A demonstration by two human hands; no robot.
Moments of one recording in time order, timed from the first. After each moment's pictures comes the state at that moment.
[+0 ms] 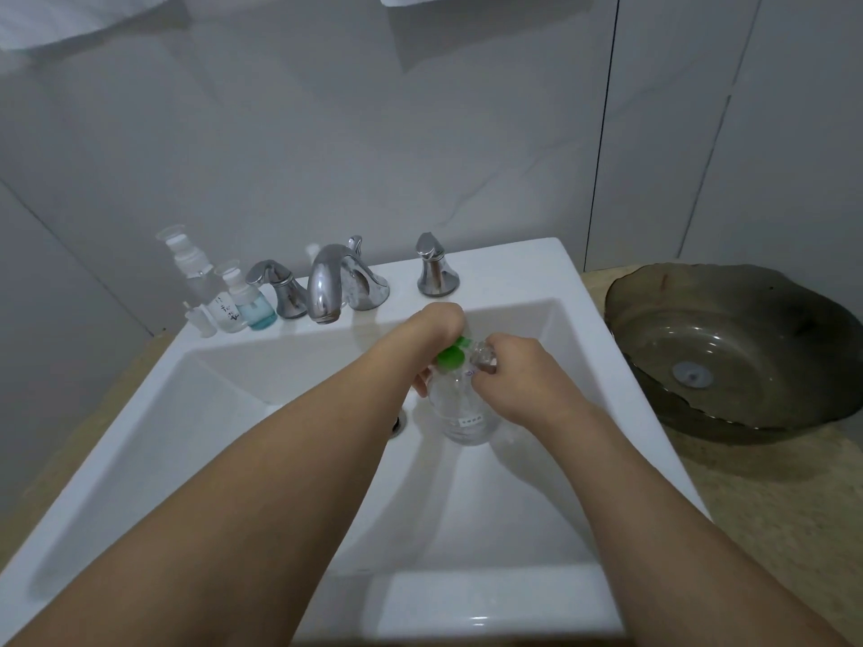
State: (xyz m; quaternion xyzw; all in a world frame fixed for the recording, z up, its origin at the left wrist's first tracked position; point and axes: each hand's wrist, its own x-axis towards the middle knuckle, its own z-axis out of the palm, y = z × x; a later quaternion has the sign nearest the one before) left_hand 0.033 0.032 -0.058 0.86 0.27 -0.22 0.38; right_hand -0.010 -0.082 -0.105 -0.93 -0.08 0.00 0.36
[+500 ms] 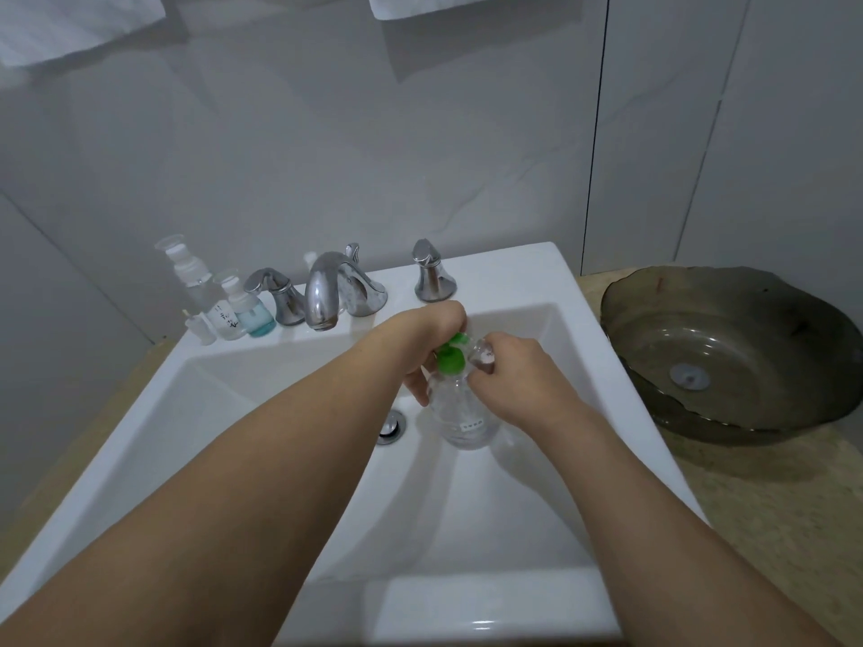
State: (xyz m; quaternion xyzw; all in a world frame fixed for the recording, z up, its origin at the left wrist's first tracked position) left_hand 0.035 0.033 -0.044 0.84 0.25 -0.27 0.39; right_hand -0.010 -0.085 -0.100 -0.92 -0.08 -0.02 0.38
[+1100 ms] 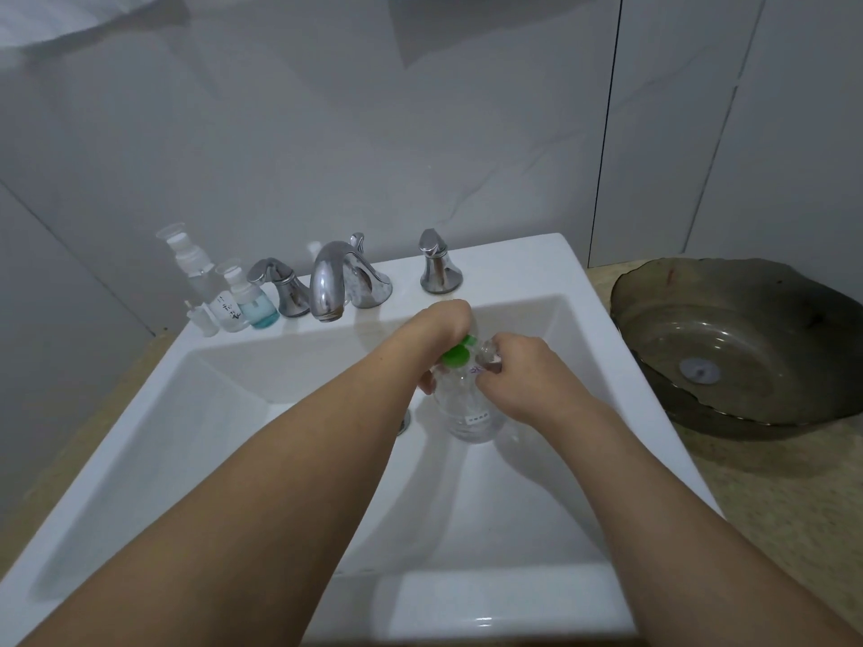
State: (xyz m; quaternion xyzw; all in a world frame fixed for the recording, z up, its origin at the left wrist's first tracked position) left_hand 0.030 0.027 -0.055 0.87 0.25 -0.22 0.36; right_hand -0.008 -0.083 -0.107 -0.93 -0.08 0.02 0.36
